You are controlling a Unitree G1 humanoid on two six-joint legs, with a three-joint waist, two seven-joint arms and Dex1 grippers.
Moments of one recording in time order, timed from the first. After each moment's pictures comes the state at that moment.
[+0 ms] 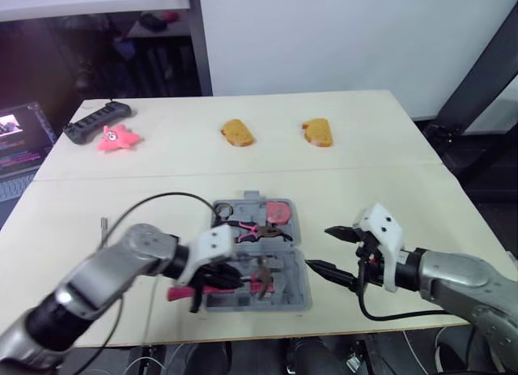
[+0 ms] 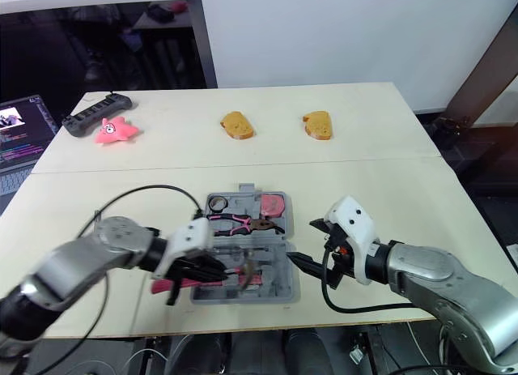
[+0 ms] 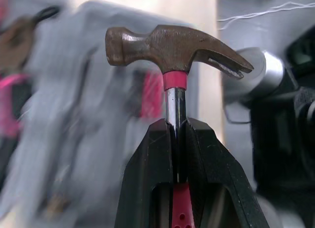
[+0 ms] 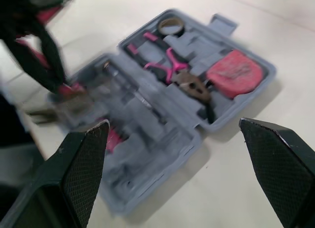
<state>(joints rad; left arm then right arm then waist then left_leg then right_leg) -0.40 0.79 -0.48 -0.50 -0.38 0.85 -1.02 0.00 -0.85 -0.19 -0.80 0.82 1.00 0.54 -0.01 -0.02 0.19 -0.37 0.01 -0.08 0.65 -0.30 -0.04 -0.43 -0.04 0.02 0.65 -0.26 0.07</state>
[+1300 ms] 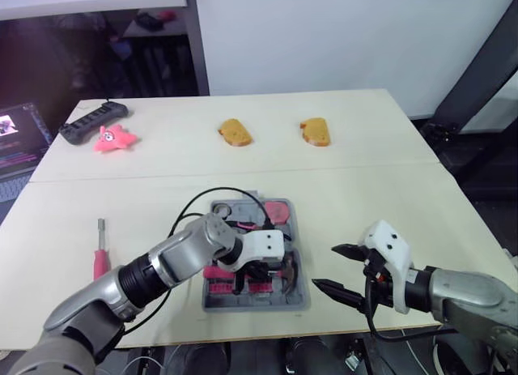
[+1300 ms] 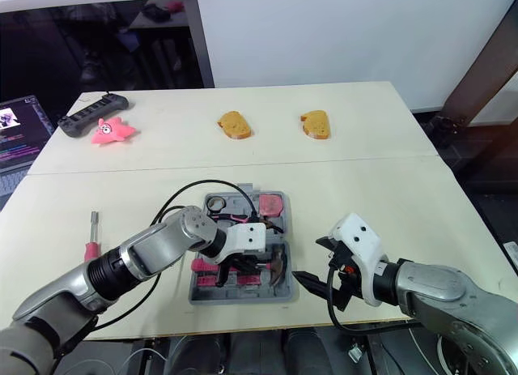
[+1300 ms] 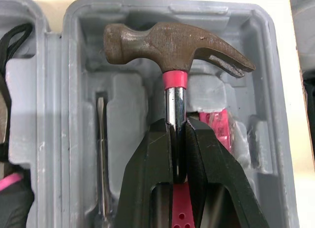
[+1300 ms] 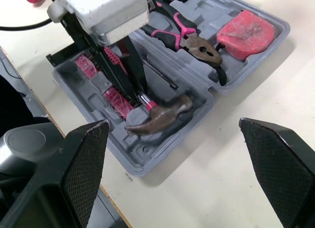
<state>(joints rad) -0.70 0.56 -0.80 -0.20 -0.09 0.82 -1.01 0.13 -0.88 -0.24 -0.88 0.91 1.02 0.46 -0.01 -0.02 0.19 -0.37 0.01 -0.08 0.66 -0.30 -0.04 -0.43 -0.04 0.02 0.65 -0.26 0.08</state>
